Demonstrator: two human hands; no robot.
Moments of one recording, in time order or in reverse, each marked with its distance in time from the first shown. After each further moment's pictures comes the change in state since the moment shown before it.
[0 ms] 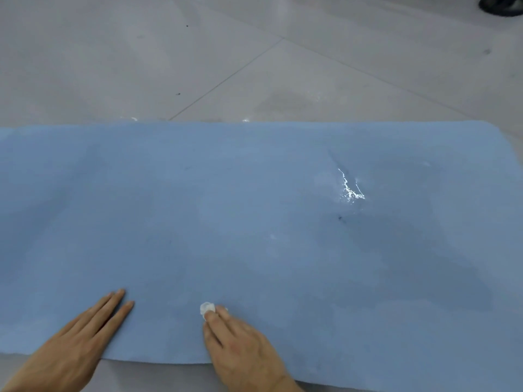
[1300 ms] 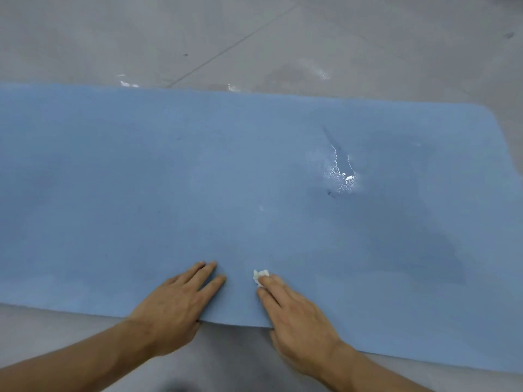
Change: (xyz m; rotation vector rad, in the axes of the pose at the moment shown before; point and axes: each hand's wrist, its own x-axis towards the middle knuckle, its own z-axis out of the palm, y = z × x) left_hand 0.053 0.136 -0.030 -0.010 -0.240 0.222; right_hand -0.062 0.049 -0.060 0.169 -0.368 0.142
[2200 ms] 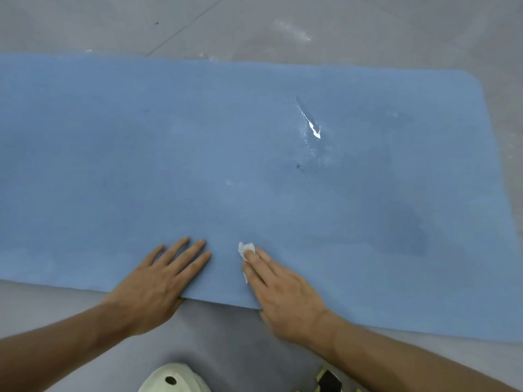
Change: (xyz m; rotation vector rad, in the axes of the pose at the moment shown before) left_hand -0.015 -0.016 0.013 0.103 0.002 0.008; right_hand -0.006 -0.004 0.020 -0.185 0.051 -0.076
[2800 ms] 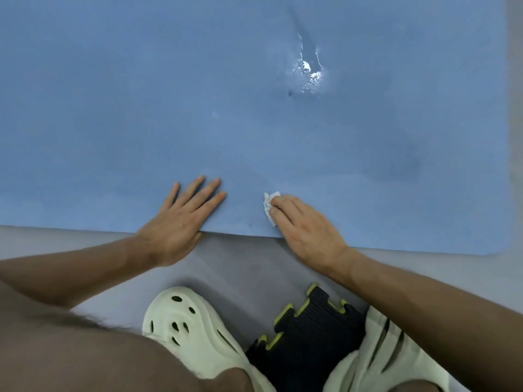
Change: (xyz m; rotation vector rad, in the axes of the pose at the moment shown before) left_hand 0.019 0.034 0.010 -0.360 0.033 0.059; right_hand -0.042 0.020 0.001 0.077 0.207 0.072
